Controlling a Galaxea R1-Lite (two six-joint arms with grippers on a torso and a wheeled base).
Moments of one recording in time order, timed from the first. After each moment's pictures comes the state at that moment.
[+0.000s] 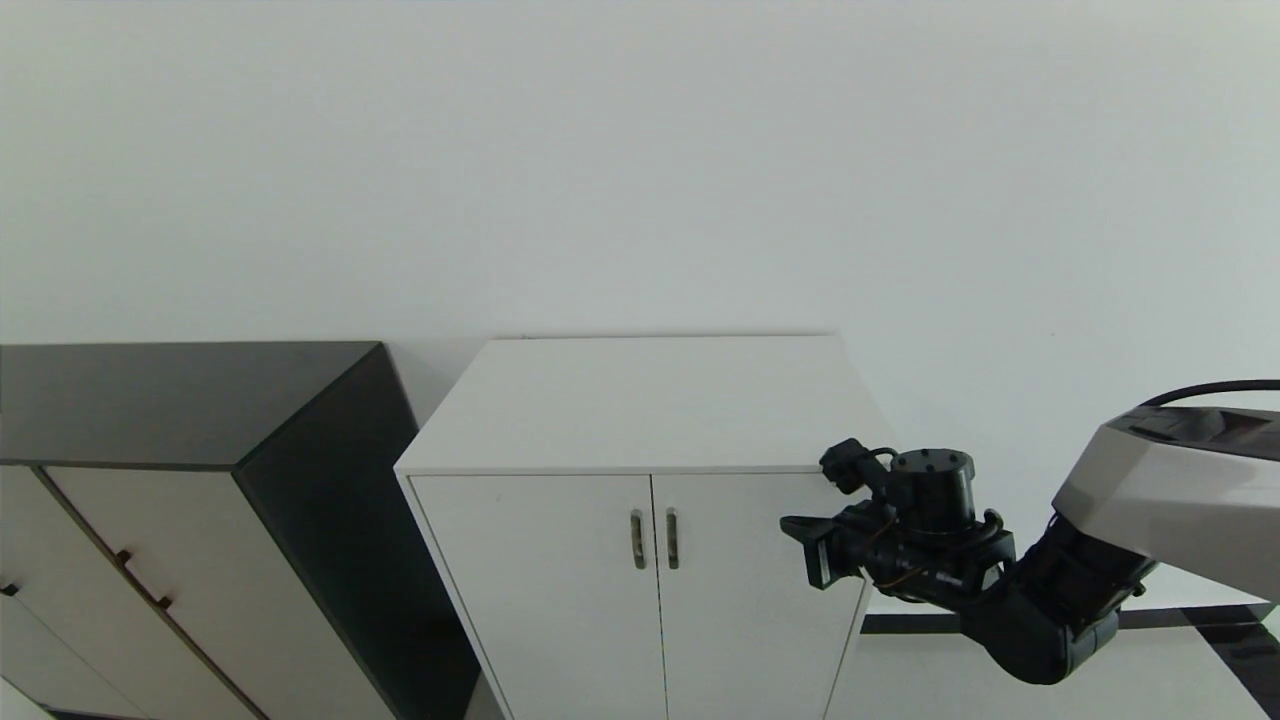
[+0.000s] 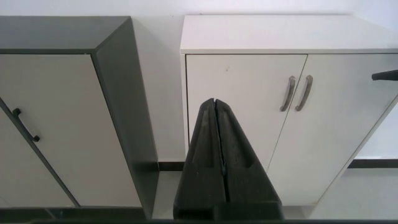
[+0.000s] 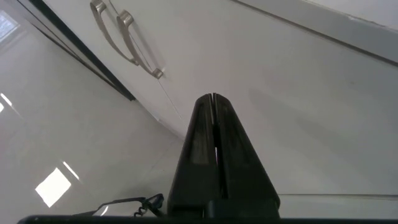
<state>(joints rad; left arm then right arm) 0.00 0.00 0.00 0.00 0.02 0.00 0.49 2.21 -0.76 -1.07 0.20 0.04</state>
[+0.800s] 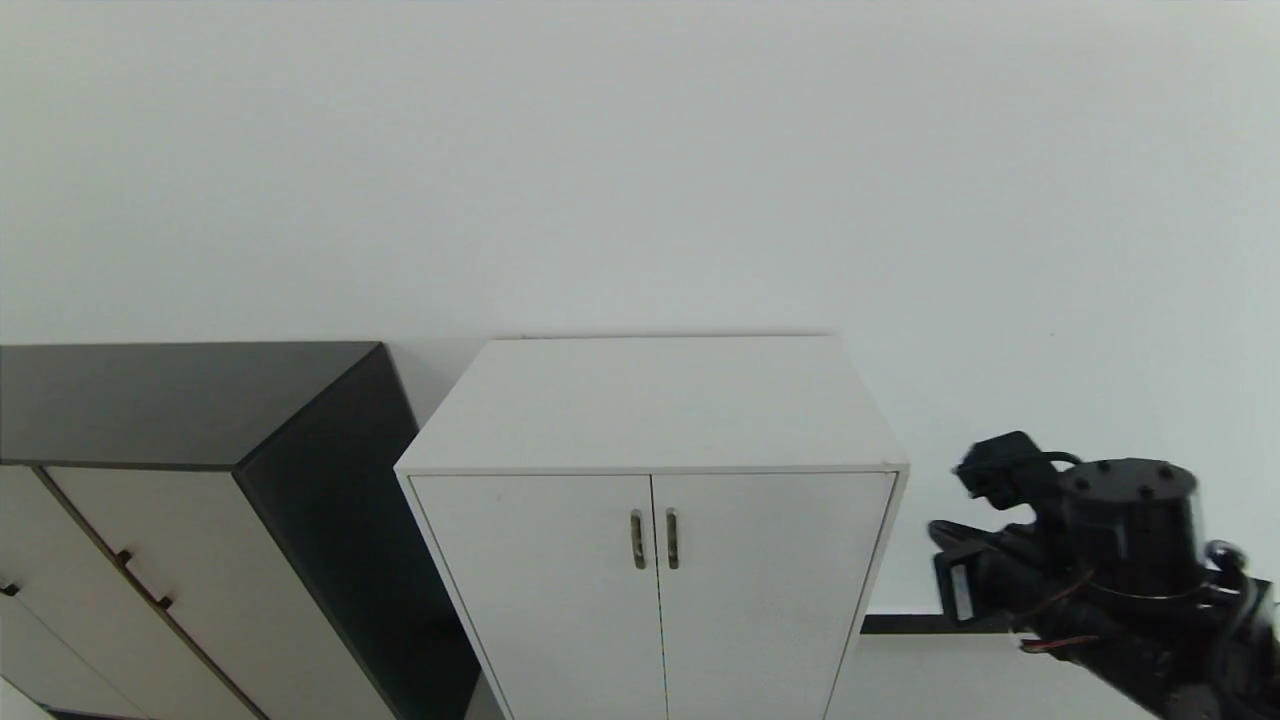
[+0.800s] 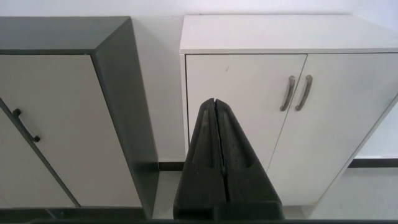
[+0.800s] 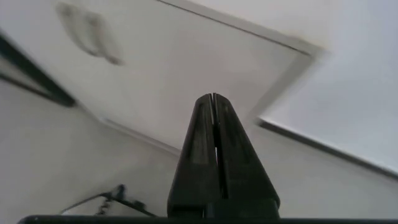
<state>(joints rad) 0.00 0.00 0.00 0.00 0.02 0.00 0.56 1.64 -0.41 -0.79 -0.39 0.02</state>
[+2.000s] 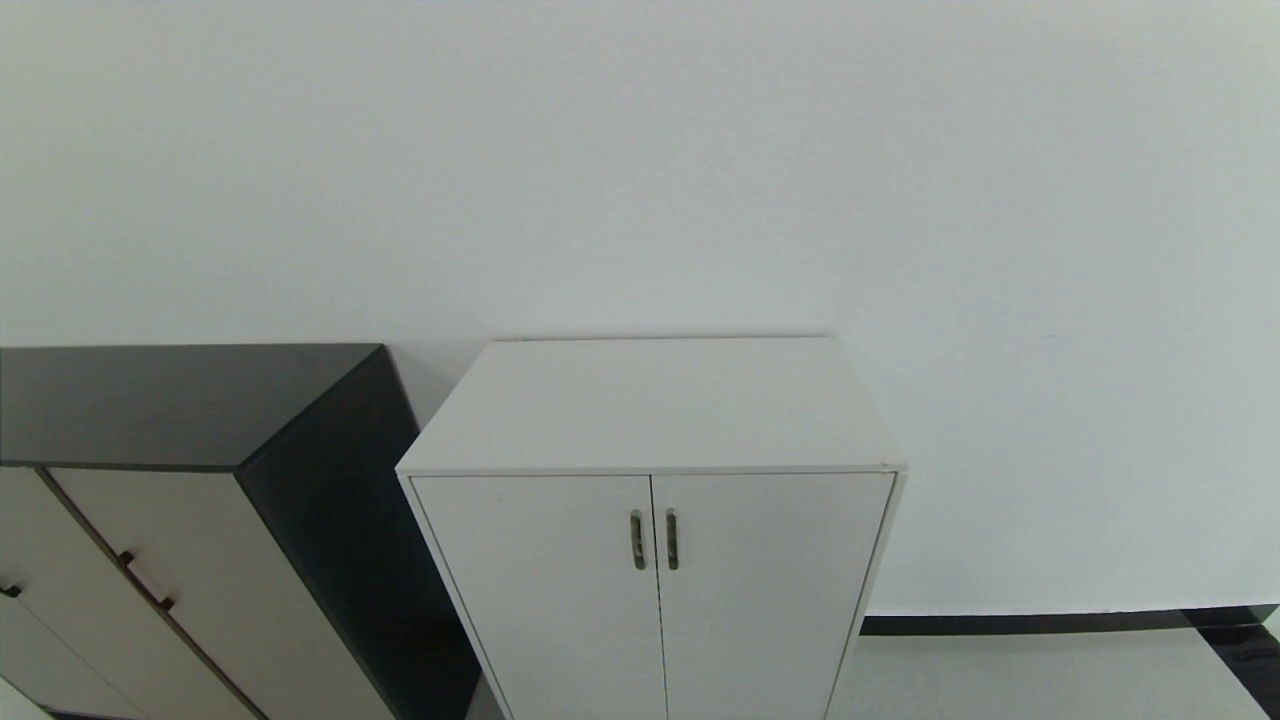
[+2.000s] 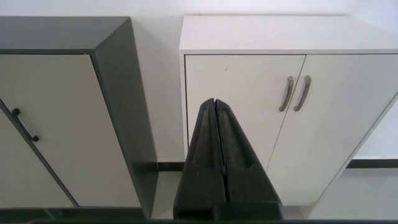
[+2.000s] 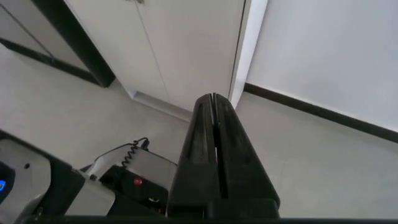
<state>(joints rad) 0.00 0.00 0.00 0.00 0.02 0.00 0.39 0.55 0.00 -0.10 0.02 0.00</state>
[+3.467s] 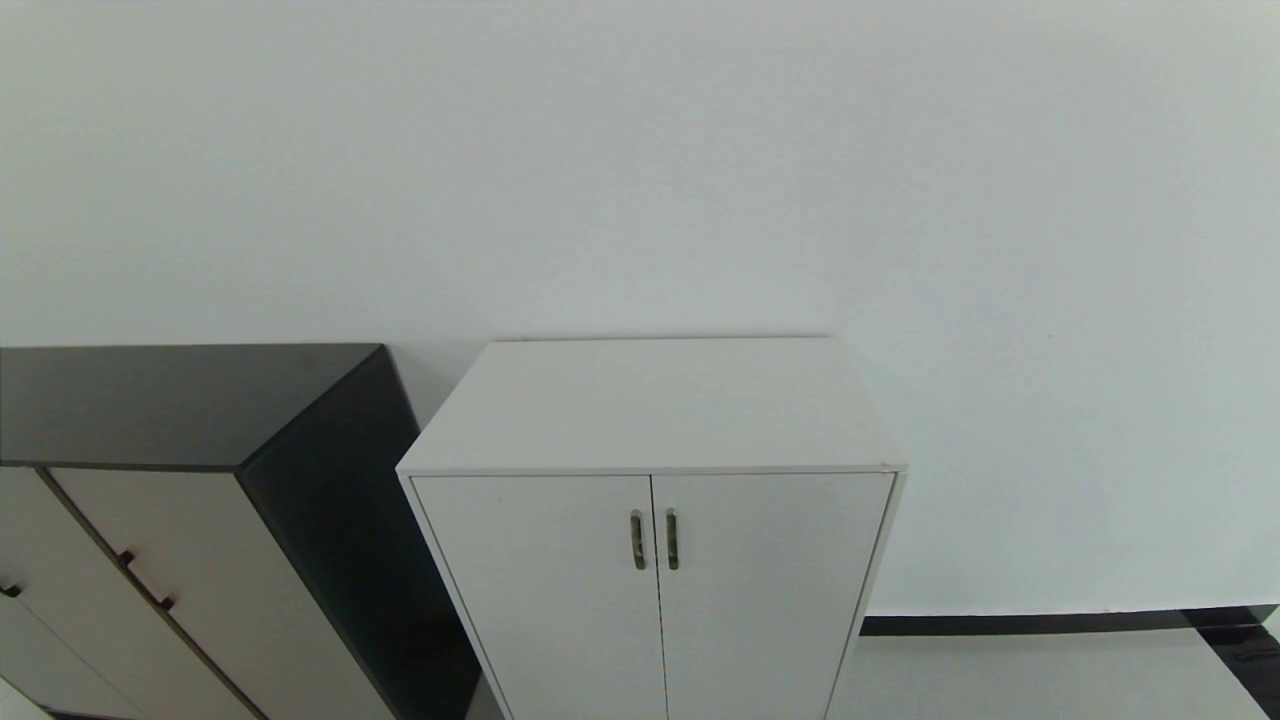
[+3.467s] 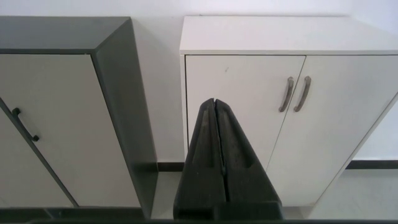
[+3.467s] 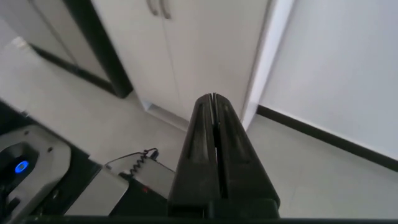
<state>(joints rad) 0.00 0.00 0.00 0.00 0.02 -0.01 0.38 0.32 0.00 0.00 0.02 0.00</state>
